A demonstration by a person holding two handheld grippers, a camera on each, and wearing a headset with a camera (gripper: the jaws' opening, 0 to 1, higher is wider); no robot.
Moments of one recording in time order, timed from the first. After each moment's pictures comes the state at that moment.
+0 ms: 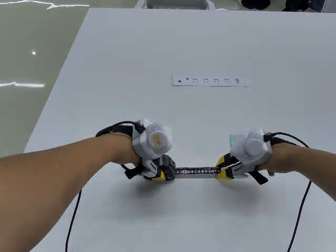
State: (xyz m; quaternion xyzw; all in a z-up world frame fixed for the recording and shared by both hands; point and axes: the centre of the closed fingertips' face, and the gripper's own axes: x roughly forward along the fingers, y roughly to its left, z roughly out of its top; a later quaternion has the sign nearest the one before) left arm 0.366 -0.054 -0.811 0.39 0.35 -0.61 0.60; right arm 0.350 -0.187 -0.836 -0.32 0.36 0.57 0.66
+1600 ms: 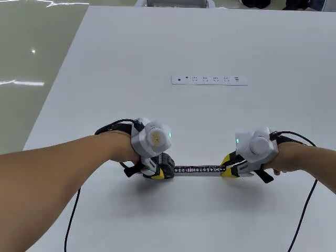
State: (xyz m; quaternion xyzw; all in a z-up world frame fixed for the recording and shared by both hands) left arm 0.366 -0.054 -0.811 0.38 0.36 -0.61 0.60; right arm 0.350 -0.205 -0.835 -0.33 0.36 0.56 0.67
